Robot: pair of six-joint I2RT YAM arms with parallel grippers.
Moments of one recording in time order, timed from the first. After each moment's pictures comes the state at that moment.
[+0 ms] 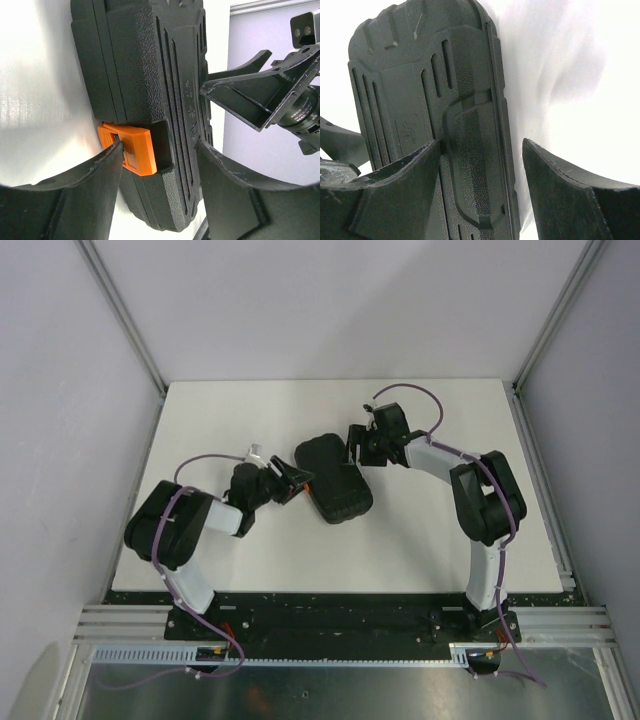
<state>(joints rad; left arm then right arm) -0.35 1.73 0.52 0.86 0.34 -1.12 0.46 1.99 1.36 -0.17 -0.27 0.44</state>
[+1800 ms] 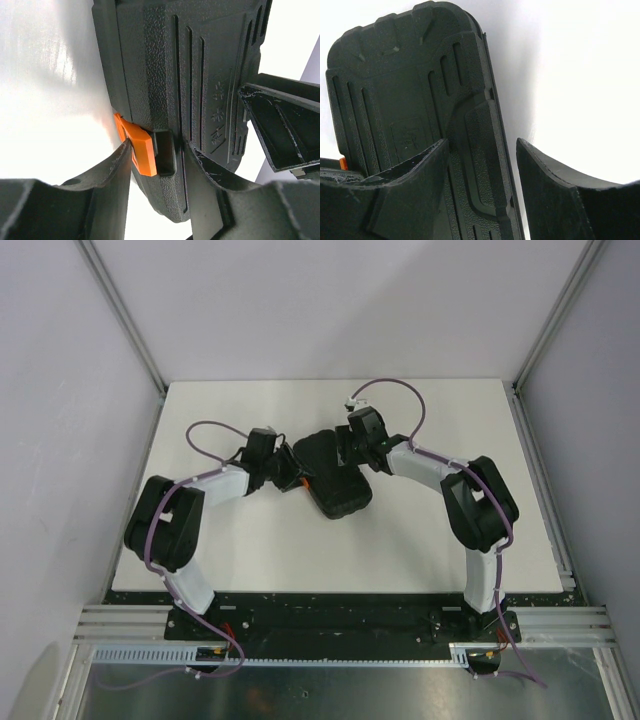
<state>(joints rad) -0.37 1.72 0.95 -0.01 0.27 -0.96 0.60 1.99 1.39 -0.16 0.09 0.34</state>
